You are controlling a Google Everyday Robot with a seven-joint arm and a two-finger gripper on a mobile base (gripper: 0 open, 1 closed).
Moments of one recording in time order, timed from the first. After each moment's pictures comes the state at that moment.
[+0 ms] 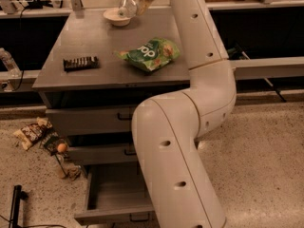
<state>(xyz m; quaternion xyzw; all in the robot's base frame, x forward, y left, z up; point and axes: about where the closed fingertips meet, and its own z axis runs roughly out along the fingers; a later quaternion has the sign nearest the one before) 0.843 0.043 0.988 -0.89 0.21 -0.25 0.32</state>
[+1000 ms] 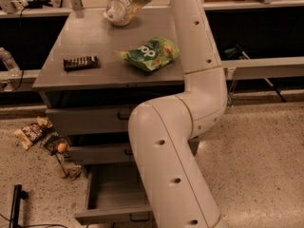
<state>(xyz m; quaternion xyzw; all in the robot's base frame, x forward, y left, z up) 0.808 0.077 0.988 -0.89 0.18 -0.18 0.39</state>
